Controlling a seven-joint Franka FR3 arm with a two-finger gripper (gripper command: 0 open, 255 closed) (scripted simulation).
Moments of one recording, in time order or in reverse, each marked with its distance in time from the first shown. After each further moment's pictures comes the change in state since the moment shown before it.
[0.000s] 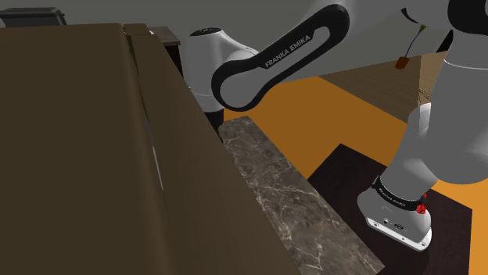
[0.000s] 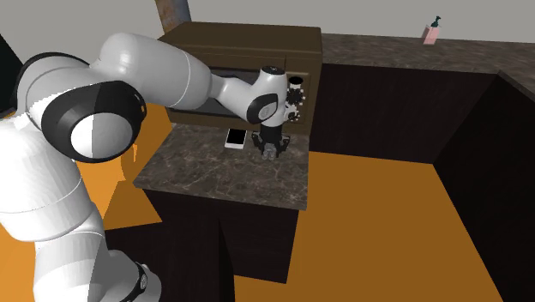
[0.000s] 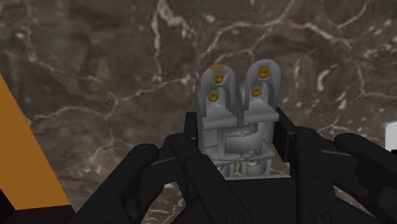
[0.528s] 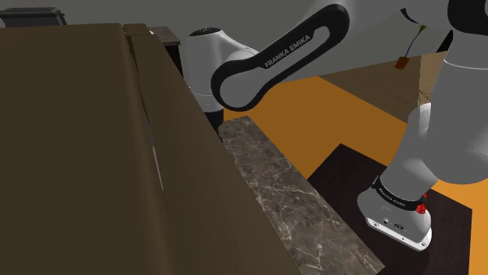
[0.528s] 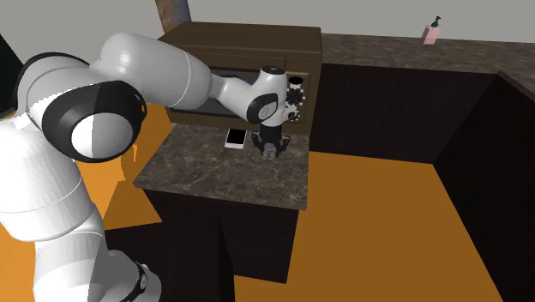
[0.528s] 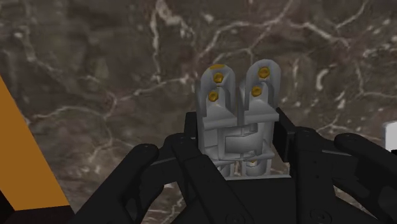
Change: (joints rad) arm 0.001 0.001 0.001 0.002 0.000 -0.003 0.001
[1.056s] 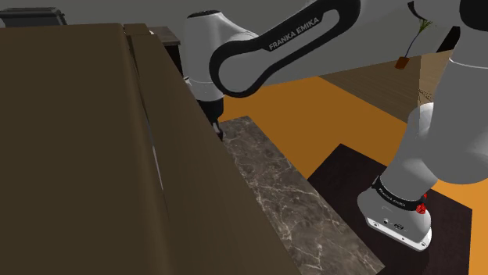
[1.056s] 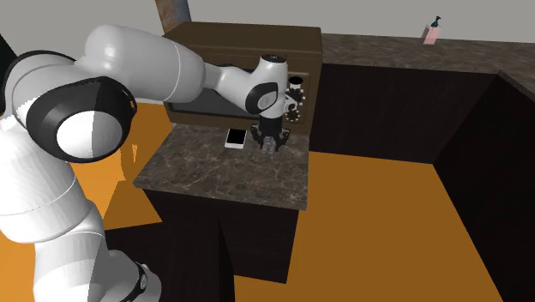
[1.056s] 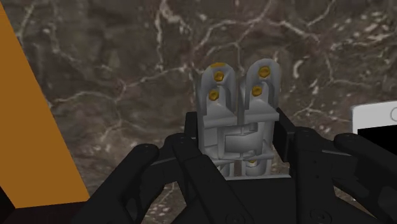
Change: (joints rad) arm -0.002 -0.039 0.004 0.036 0.012 -0.081 -0.006
